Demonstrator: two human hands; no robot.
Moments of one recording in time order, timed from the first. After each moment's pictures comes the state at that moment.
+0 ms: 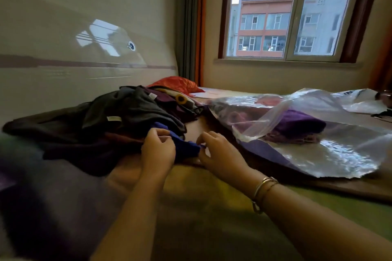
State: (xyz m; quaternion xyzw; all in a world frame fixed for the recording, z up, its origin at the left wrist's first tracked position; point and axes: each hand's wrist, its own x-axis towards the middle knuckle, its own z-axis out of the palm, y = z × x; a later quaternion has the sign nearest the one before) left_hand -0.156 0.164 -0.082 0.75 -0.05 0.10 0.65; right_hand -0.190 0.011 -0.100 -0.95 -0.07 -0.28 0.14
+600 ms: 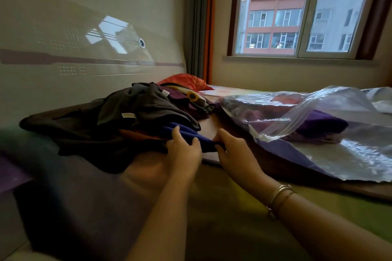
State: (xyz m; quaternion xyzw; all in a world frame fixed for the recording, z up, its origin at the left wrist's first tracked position) left_hand -0.151 0.154 -0.094 0.80 -0.05 0.06 0.60; right_hand -0.175 0.025 -0.115 -0.91 -0.06 -0.33 0.26
